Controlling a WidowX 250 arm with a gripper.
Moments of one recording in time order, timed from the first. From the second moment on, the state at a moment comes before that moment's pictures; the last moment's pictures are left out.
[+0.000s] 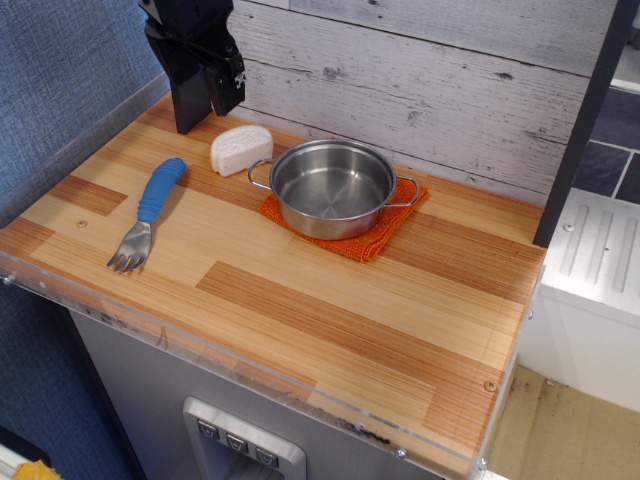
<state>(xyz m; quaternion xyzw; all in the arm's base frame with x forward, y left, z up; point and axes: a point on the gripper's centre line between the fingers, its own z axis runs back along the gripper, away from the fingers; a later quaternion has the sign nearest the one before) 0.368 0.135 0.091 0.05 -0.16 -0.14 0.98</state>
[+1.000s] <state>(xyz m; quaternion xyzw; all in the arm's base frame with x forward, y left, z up) 0.377 0.127 0.041 0.03 -0.07 -0.27 0.96</state>
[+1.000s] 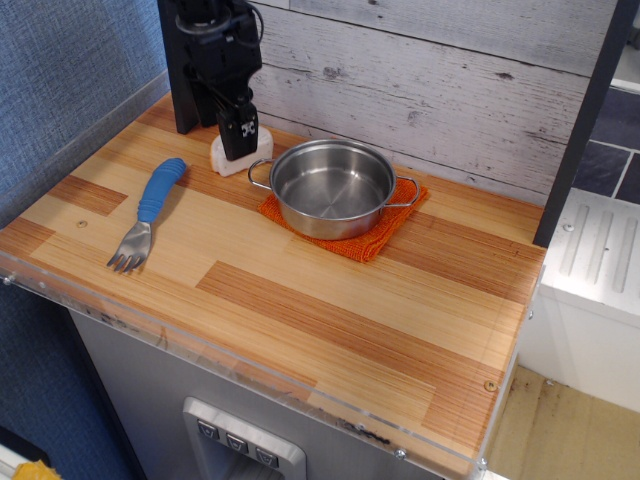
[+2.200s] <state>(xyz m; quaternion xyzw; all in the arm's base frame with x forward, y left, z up) 0.385 0.133 0.039 0.06 -0.09 -0.23 0.97</state>
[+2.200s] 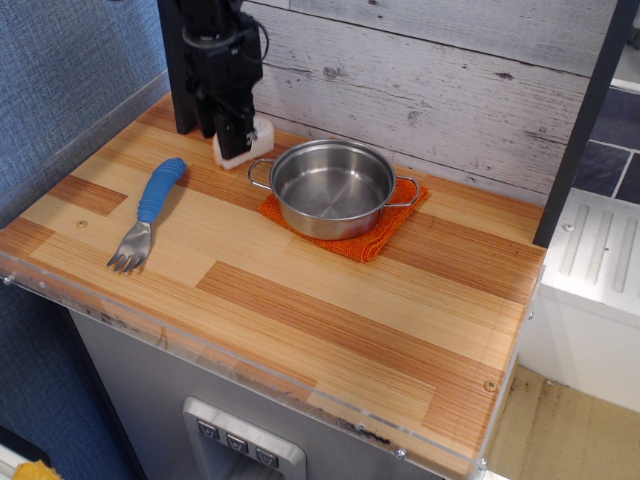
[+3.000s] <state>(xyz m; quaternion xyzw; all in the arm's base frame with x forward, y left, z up) 0.374 0.100 0.113 0.03 -0.21 -0.20 0.96</state>
